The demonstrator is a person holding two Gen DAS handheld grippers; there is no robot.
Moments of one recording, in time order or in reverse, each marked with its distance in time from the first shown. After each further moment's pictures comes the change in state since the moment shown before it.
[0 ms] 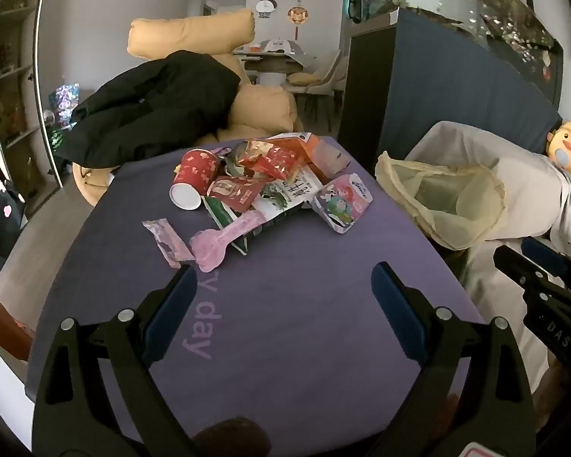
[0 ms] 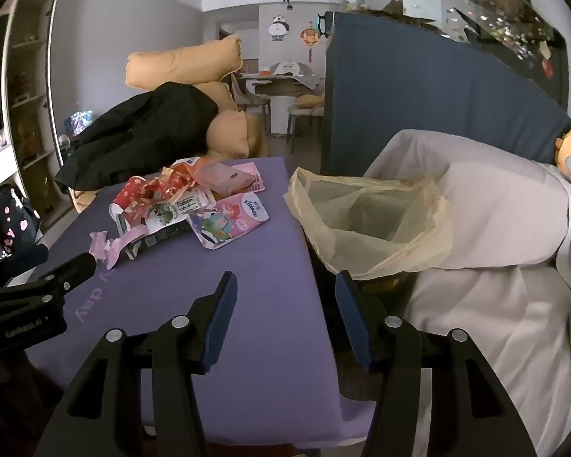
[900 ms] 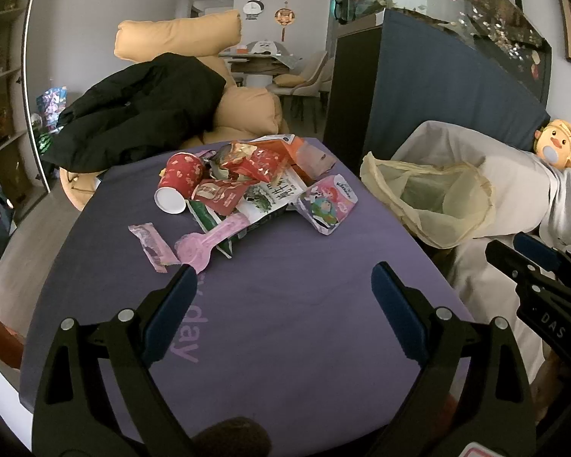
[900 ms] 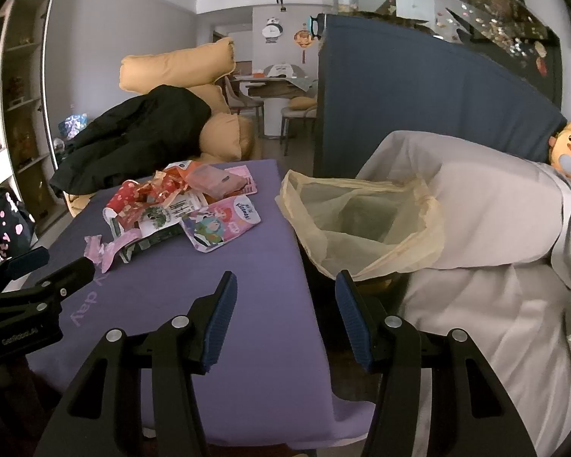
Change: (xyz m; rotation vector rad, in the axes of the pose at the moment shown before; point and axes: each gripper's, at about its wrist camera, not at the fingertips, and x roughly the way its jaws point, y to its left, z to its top) left arm 0.001 -0.011 0.001 0.016 -0.004 -0.042; right arm -0.001 -0.006 0.002 0.009 -0.006 -0.020
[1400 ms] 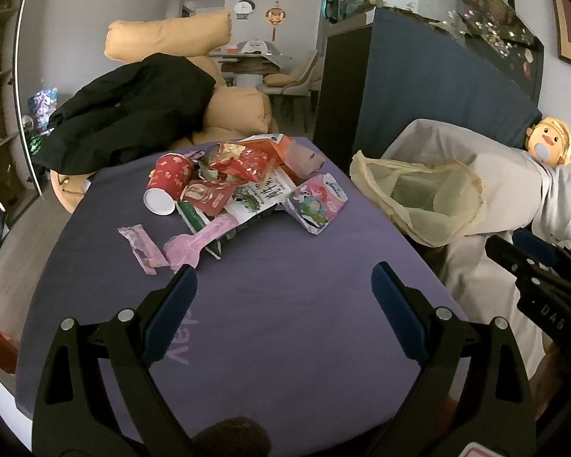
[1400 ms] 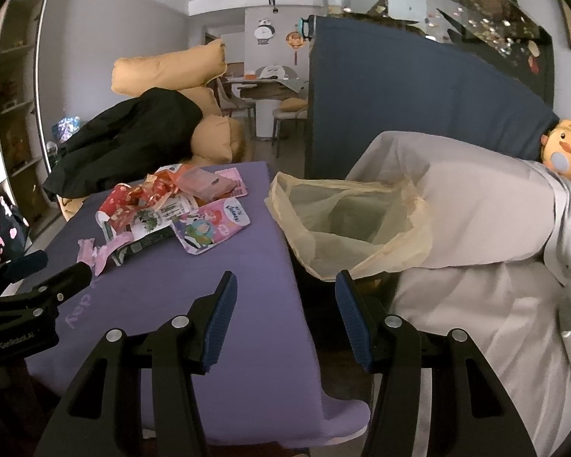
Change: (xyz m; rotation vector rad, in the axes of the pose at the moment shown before) left arm 0.002 -0.002 0.000 0.011 0.001 -0.039; right arm -0.004 -0.006 0.001 0.018 -0.009 -0.028
